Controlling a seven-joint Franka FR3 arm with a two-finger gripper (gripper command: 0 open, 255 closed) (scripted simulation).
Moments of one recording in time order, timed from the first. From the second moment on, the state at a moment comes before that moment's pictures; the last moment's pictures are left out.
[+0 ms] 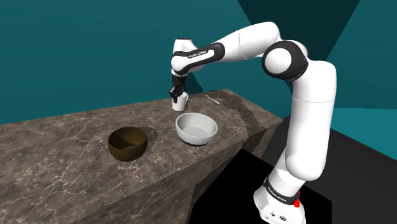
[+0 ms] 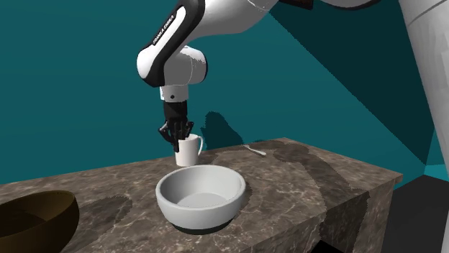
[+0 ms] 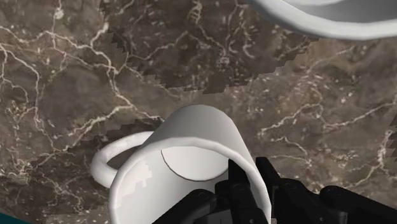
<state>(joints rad) 0.02 0.34 -0.05 -1.72 -0.03 2.11 -0.16</state>
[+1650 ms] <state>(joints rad) 0.03 0.28 -0.05 -1.48 -0.03 1.81 -0.16</state>
